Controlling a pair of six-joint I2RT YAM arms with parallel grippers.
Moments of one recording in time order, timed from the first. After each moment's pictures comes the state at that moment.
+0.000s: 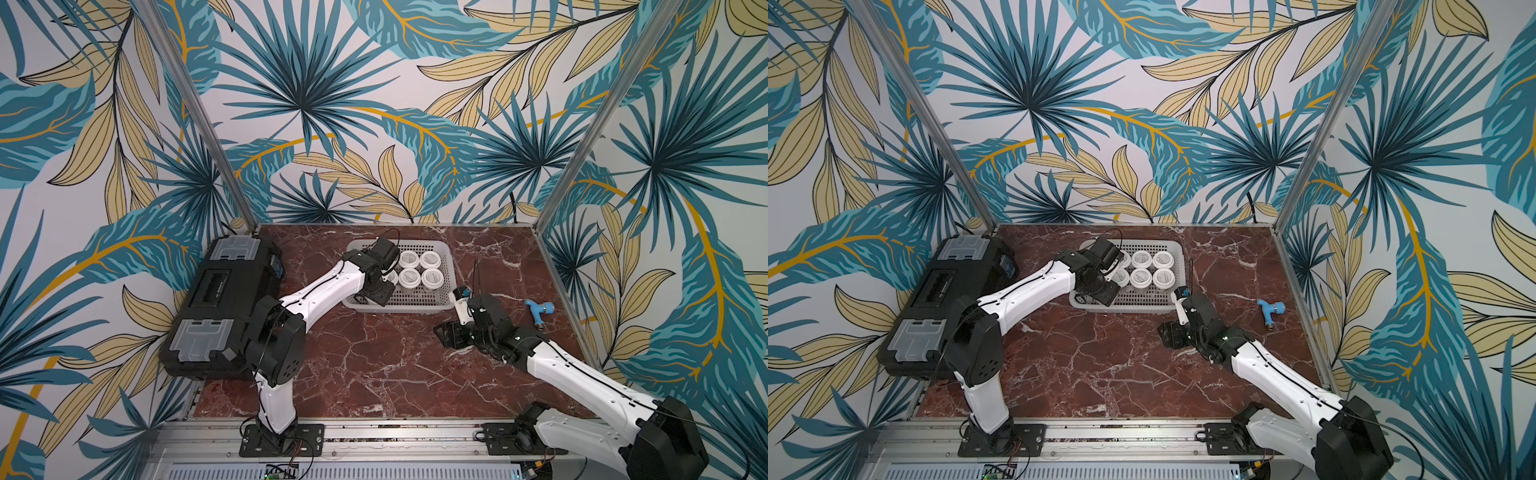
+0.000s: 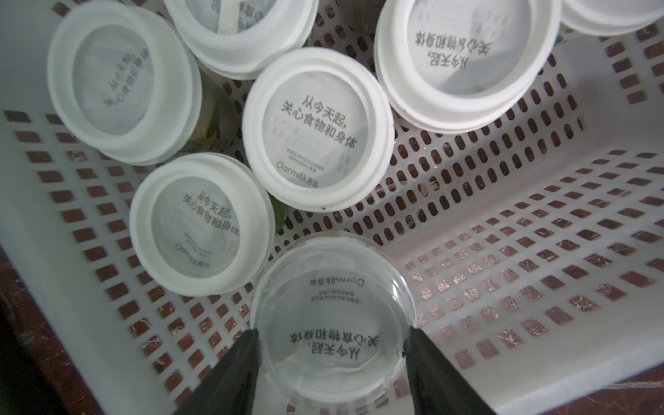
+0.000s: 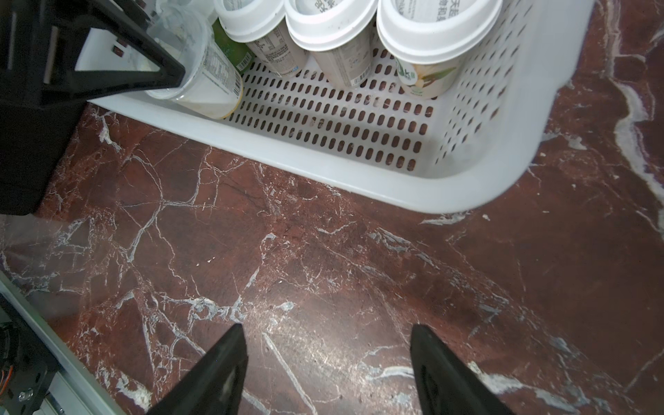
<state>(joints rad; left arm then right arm) -0.59 1.86 1.56 -0.91 -0.12 -0.07 0.56 1.09 0.66 -0.38 -0.08 0.35</state>
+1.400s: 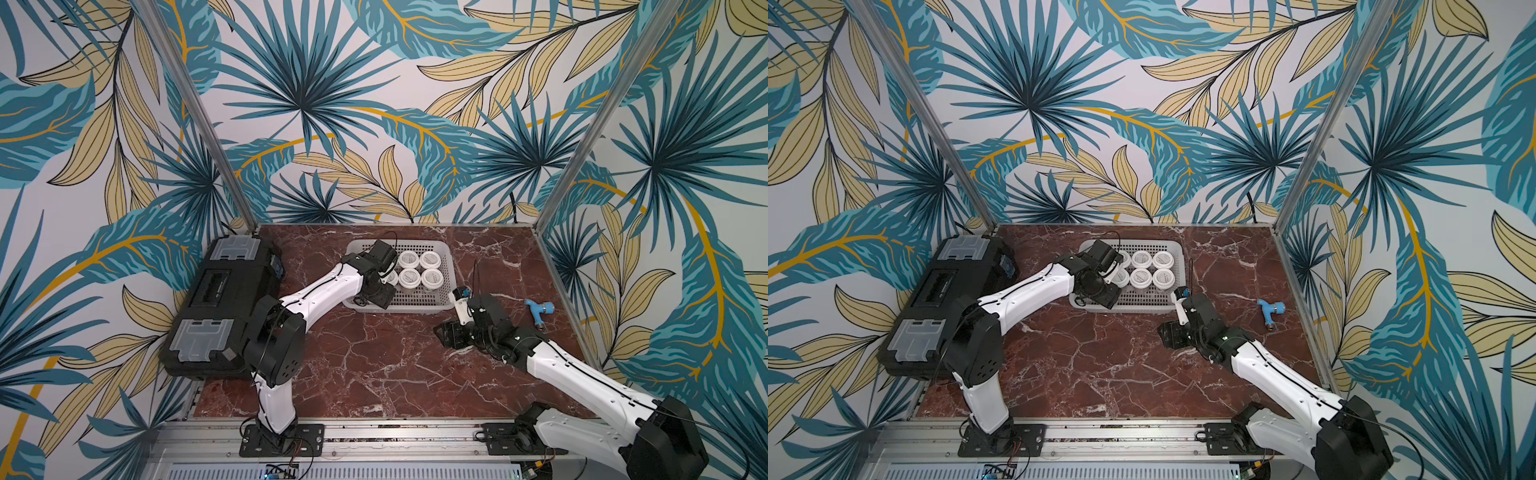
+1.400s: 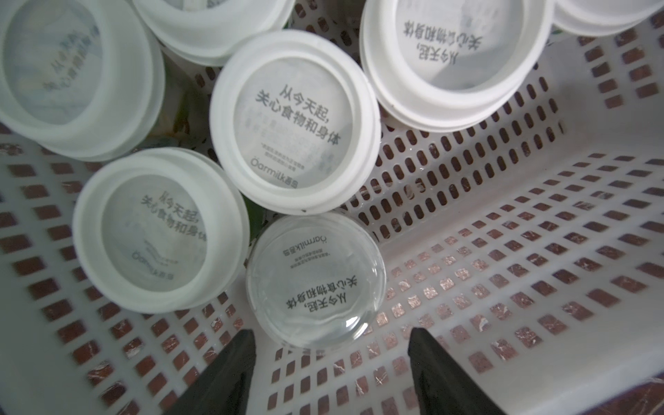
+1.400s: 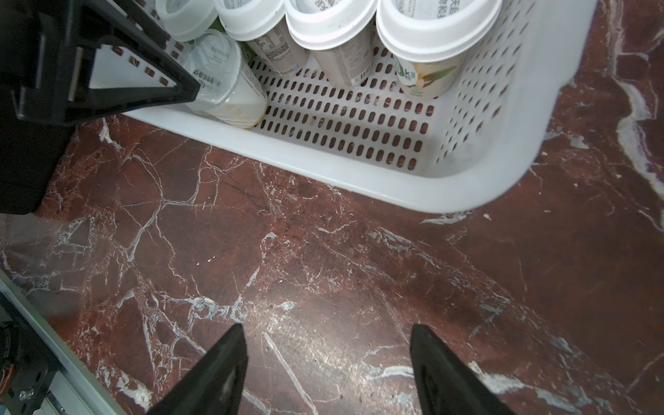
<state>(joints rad) -0.59 1.83 1.49 -0.83 -0.04 -0.08 0.56 1.09 0.66 -0.38 -0.08 0.35</state>
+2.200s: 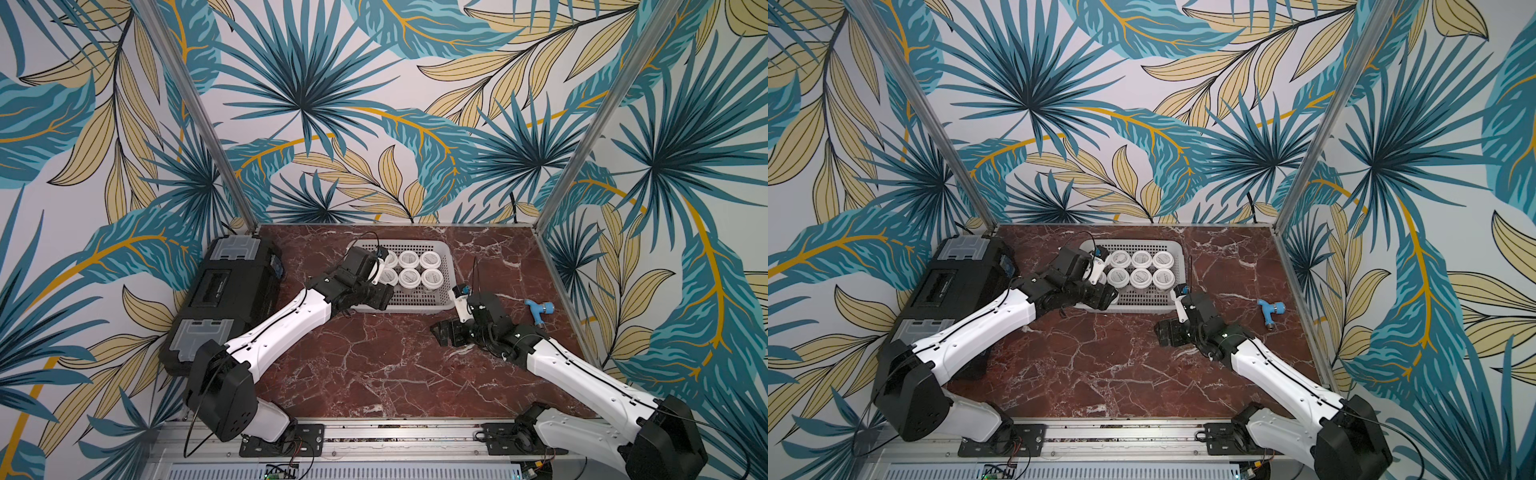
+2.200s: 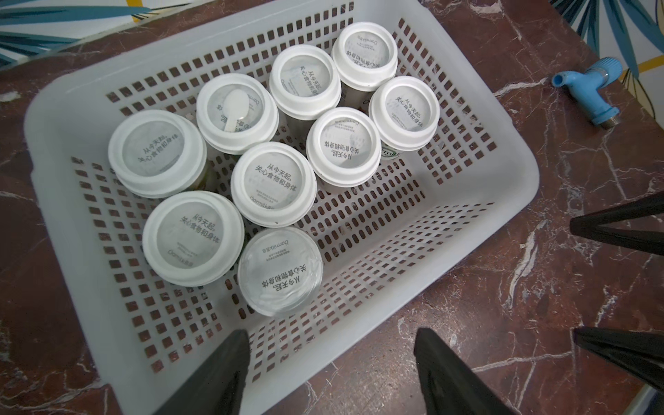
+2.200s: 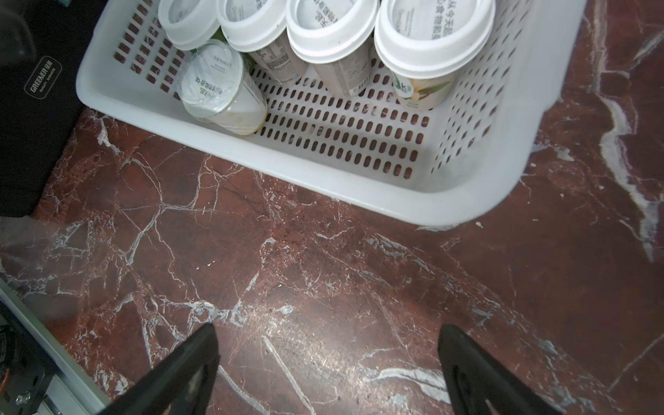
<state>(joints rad) -0.59 1.46 1.19 -0.54 0.08 -0.14 0.56 1.10 0.70 -0.41 -0.06 0.34</state>
